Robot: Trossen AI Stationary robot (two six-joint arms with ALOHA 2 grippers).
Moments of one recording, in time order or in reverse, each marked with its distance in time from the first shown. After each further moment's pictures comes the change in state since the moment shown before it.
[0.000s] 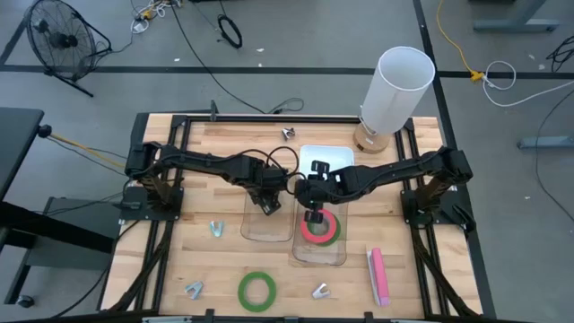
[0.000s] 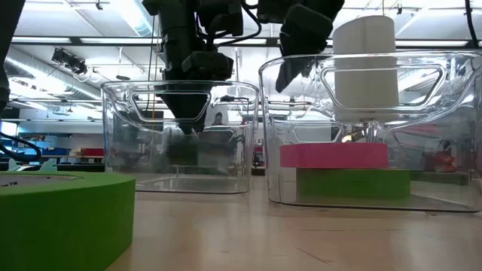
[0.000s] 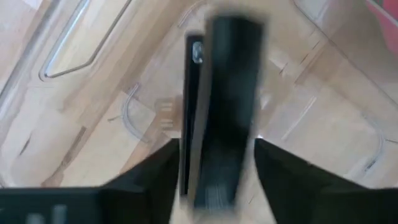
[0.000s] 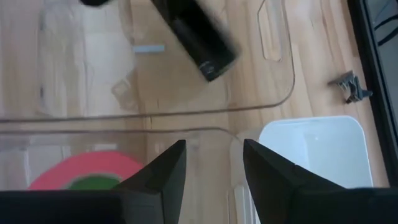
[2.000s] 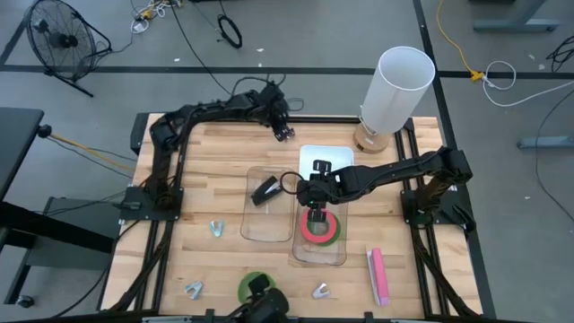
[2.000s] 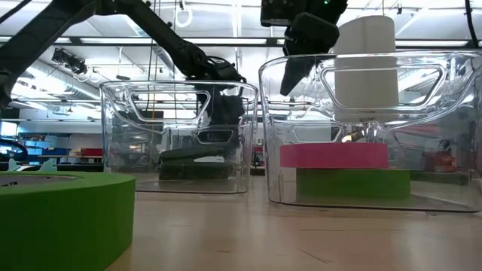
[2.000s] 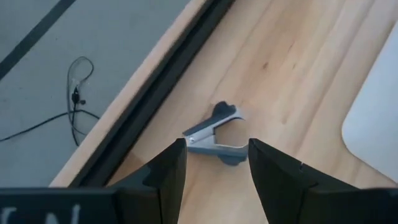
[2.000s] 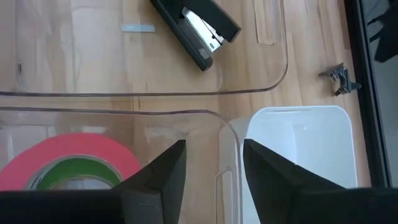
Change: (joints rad) left arm 0.631 0.278 0.205 0.464 0.200 0.629; right arm 0.004 0.000 0.000 -0.047 0.026 -0.028
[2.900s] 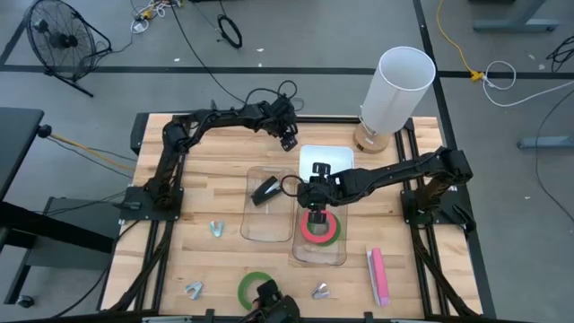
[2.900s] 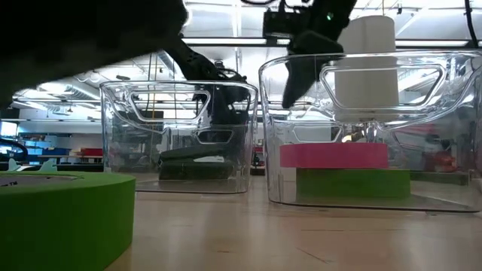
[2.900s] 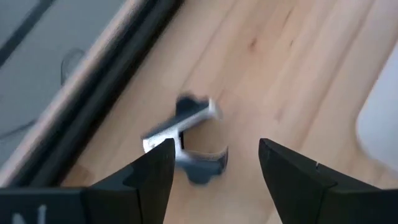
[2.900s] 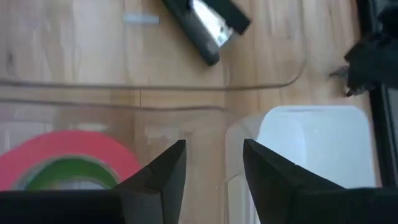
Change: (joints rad) left arm -0.056 0.108 0.020 0.042 -0.051 -0.019; right arm 0.000 0.000 -0.085 0.087 -0.002 -0.023
